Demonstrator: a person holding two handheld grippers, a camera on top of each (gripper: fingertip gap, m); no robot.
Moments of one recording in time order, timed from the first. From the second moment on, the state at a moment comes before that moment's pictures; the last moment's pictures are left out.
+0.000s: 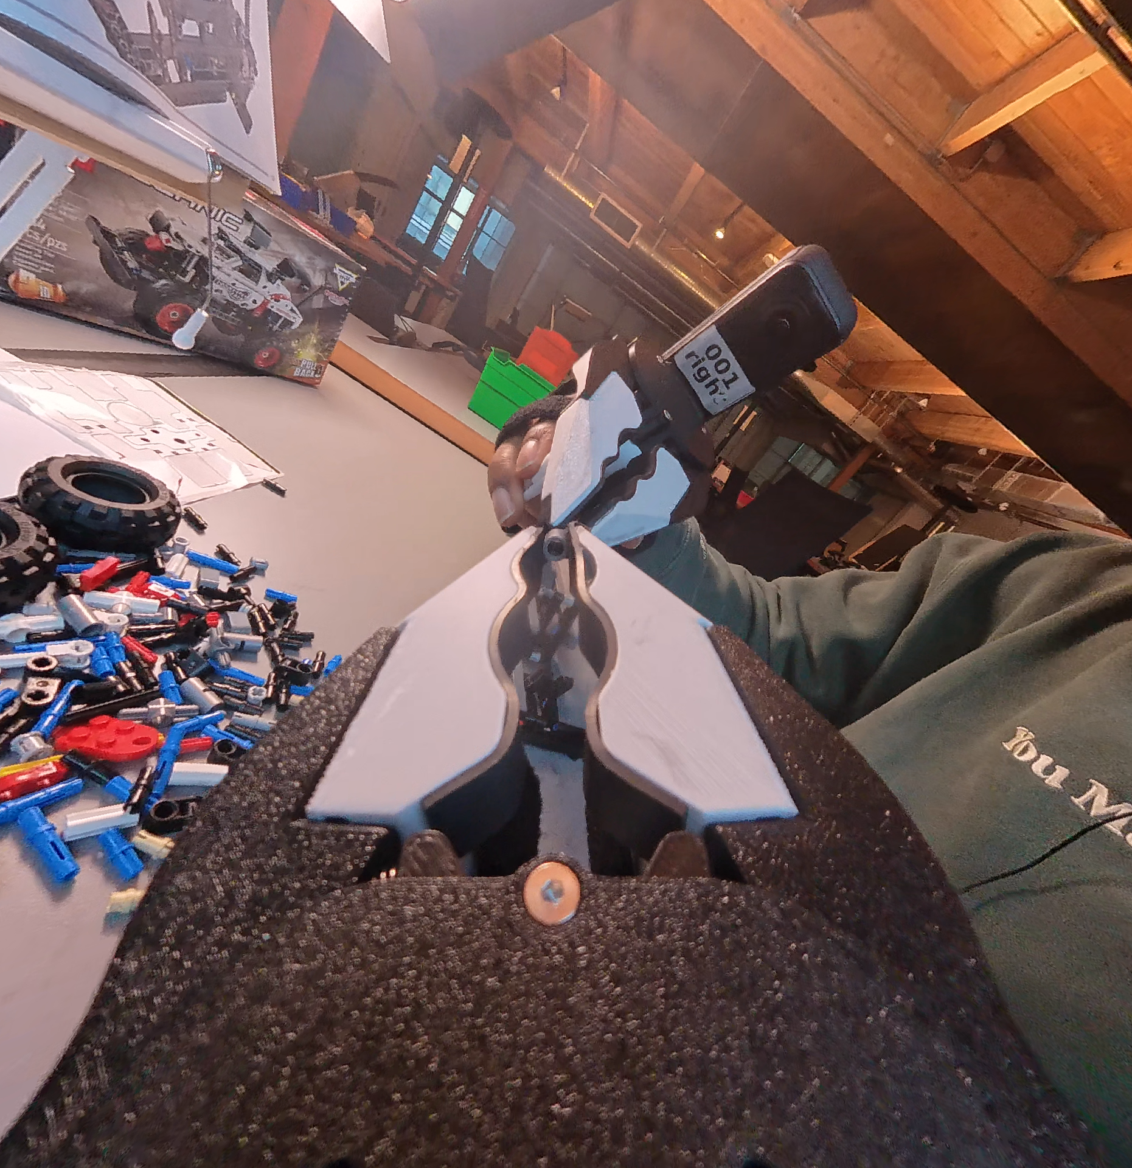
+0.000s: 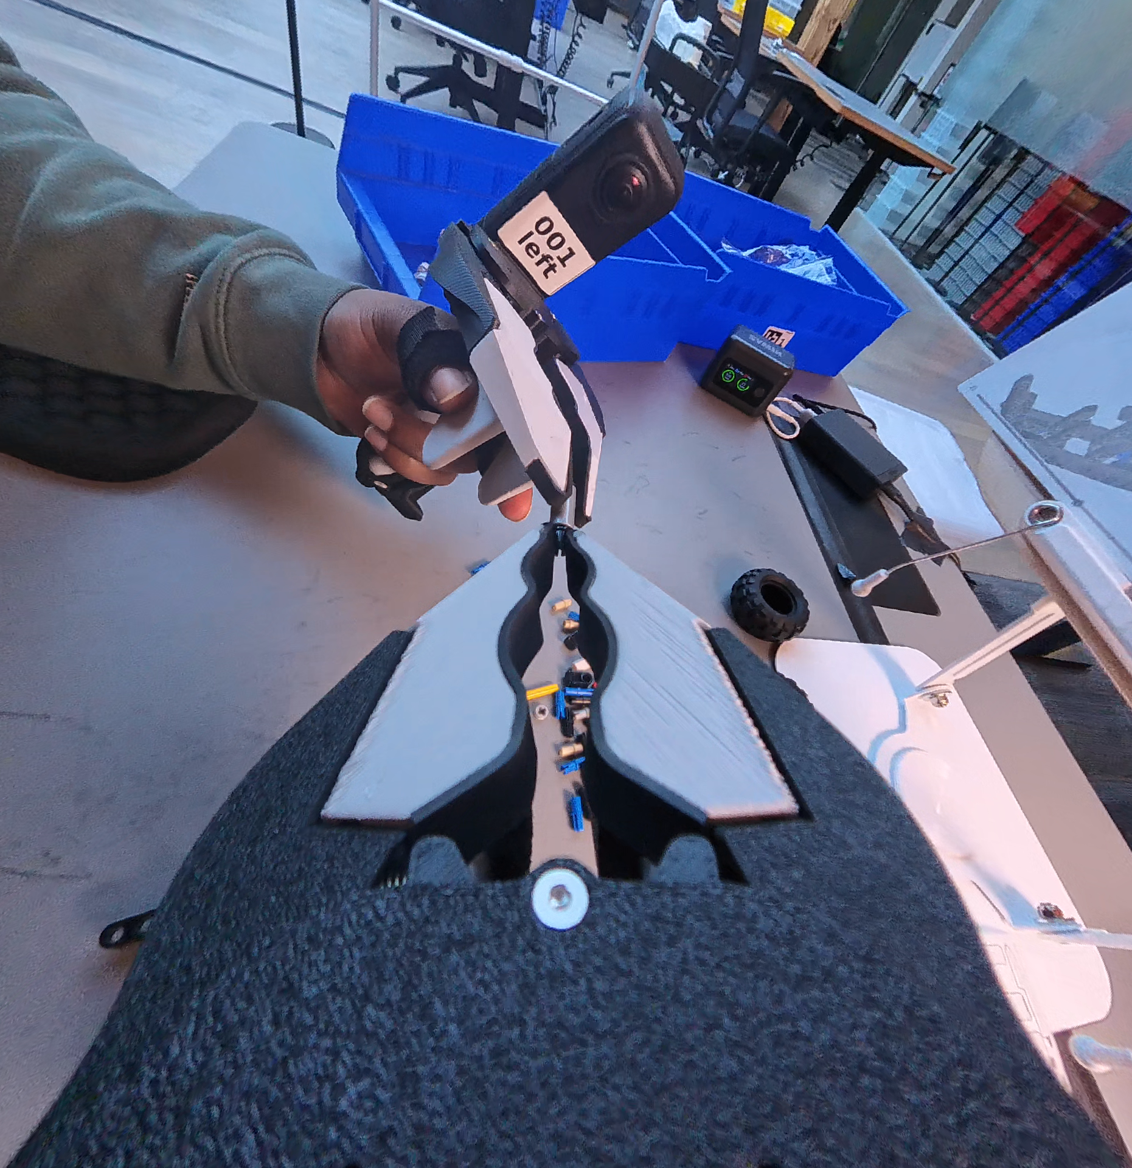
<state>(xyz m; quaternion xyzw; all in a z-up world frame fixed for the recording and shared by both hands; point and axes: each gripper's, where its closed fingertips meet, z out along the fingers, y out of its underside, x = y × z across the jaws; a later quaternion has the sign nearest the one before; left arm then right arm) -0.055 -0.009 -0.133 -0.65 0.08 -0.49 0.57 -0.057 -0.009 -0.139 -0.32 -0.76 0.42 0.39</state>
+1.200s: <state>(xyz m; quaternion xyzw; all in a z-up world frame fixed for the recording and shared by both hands) -0.134 -0.028 -0.107 -0.74 0.07 -0.20 0.63 -0.044 0.085 -0.149 -0.46 -0.68 0.36 0.44</state>
